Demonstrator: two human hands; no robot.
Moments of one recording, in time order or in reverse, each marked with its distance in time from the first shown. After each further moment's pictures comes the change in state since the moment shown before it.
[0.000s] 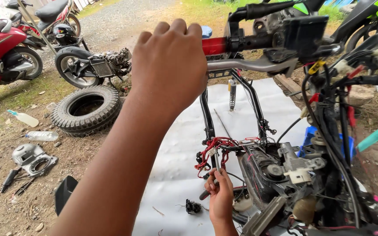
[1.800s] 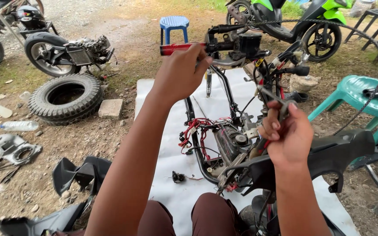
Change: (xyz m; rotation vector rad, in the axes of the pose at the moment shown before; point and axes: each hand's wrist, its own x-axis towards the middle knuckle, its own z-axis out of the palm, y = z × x) left_hand -0.037 0.004 -0.051 -0.803 0.047 0.103; right_hand -0.137 -0.309 0.091 -0.153 -0.282 -0.244
